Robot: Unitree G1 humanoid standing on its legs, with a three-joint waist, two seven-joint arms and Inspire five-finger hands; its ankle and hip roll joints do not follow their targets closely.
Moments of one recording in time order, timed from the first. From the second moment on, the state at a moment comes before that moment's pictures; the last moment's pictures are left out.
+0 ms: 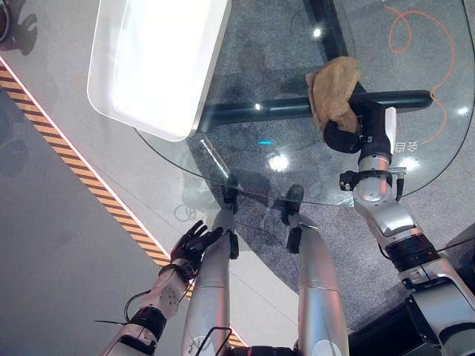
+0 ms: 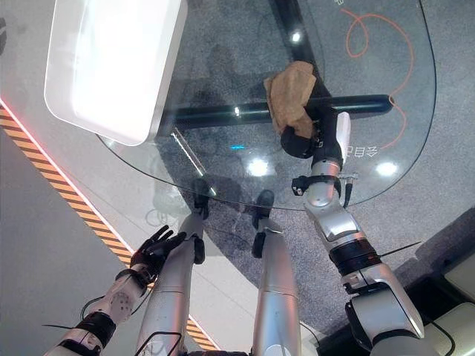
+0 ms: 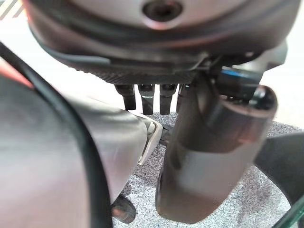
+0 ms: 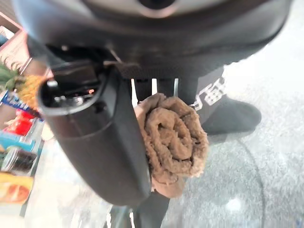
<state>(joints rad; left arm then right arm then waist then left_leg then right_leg) -0.27 0.30 -0.33 0.79 -0.99 -0.06 0.01 -0.68 -0.58 0.38 0.32 0.23 0.10 -0.53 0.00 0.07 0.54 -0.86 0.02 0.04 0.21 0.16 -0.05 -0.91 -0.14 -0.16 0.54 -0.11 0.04</state>
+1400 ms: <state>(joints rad) -0.28 0.30 -0.38 0.69 -0.99 -0.12 0.01 -0.71 -0.47 0.63 0.28 0.27 0.19 -0.34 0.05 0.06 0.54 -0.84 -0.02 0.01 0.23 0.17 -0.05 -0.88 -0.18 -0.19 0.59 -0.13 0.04</state>
